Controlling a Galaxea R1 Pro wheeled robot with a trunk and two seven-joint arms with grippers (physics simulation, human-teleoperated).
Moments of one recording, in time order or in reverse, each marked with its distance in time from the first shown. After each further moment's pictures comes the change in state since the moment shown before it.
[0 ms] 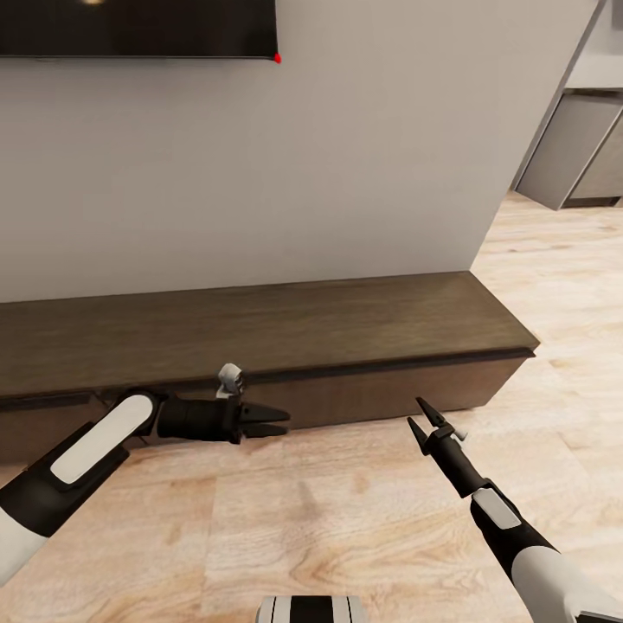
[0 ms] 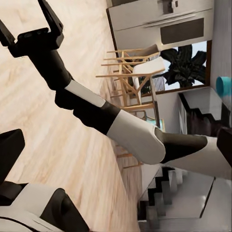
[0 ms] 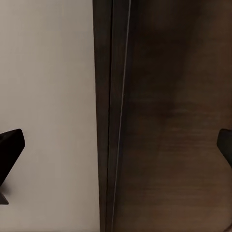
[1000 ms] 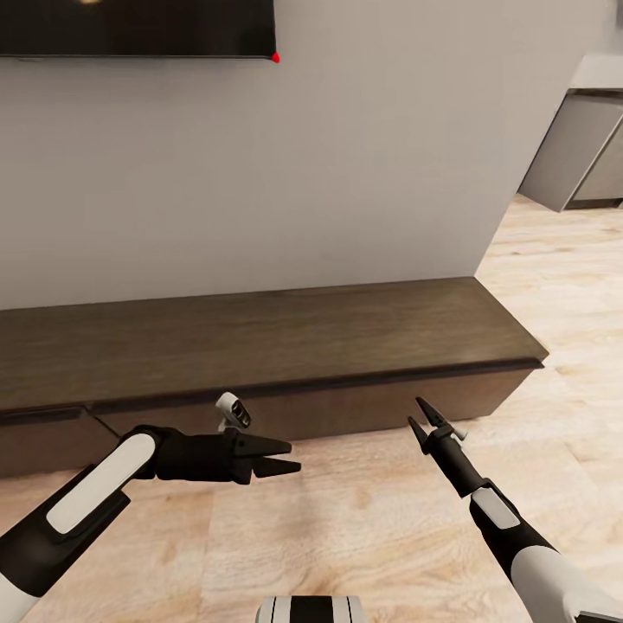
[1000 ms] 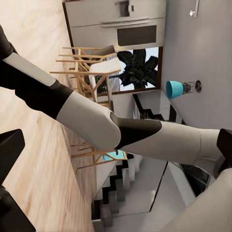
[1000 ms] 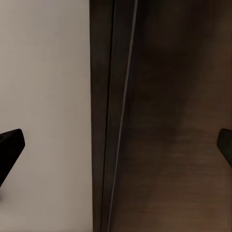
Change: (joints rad) left arm 0.168 -0.032 0.030 -0.075 0.040 -0.001 -0.094; right arm 0.000 0.002 0.005 -0.002 0.002 -0.035 -0.003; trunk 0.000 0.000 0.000
